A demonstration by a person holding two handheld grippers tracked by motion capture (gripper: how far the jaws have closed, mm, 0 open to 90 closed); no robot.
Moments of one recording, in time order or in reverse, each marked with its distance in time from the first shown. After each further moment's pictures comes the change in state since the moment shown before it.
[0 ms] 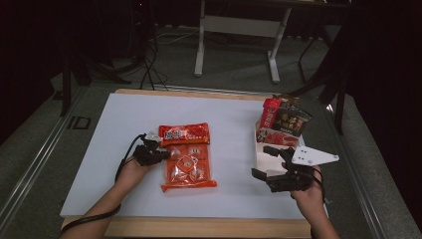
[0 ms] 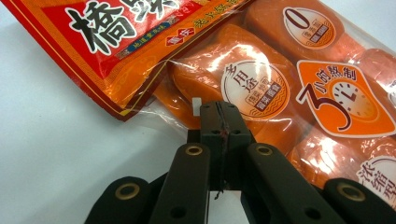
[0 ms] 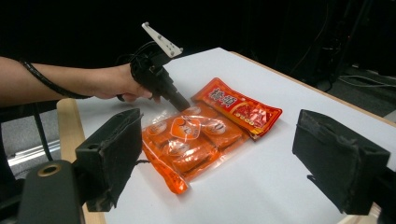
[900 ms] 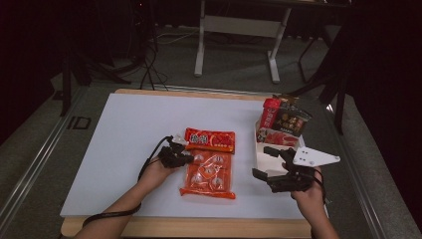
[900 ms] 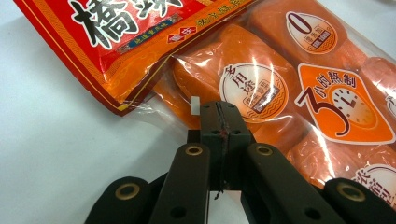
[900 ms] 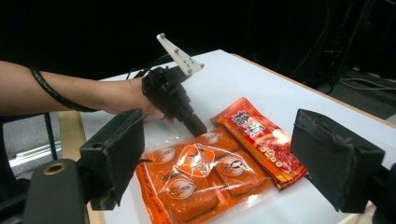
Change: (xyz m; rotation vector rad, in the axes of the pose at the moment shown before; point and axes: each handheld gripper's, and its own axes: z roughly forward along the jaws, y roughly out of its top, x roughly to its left) left arm -0.048 0.029 0.035 0.017 -0.116 0.102; right arm -0.001 -0.003 -0.002 -0.013 0.007 -0.001
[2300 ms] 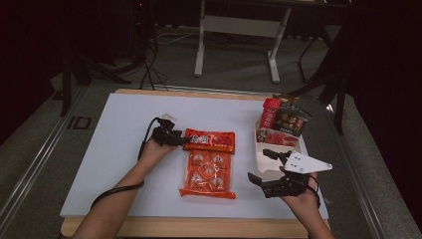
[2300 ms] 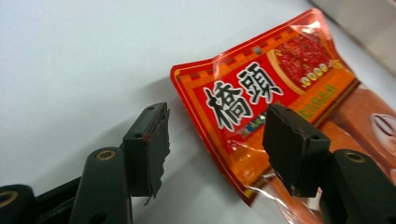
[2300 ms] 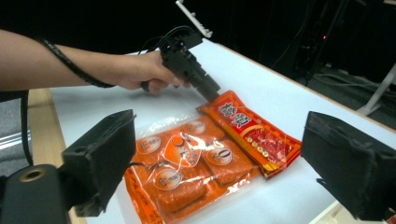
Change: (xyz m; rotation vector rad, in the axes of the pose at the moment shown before) left arm 0.074 0.024 0.008 -0.129 0.007 -0.167; right arm 0.015 -0.007 0.009 0.044 -0.096 -0.053
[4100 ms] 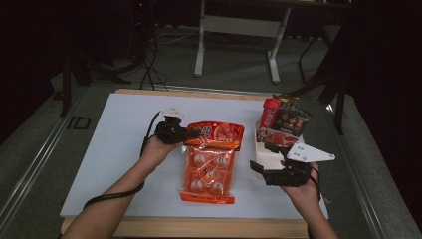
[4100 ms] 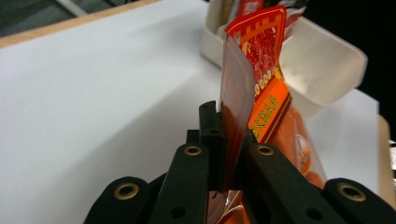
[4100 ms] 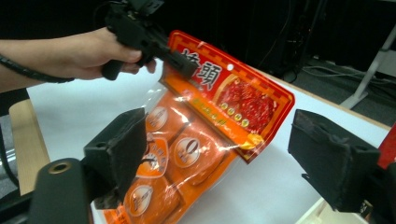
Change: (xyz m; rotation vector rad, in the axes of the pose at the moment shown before) left arm -0.076 0.036 -0.065 -0.136 -0.166 0.163; right arm -0.014 0.015 0.001 0.000 -0.050 0.065
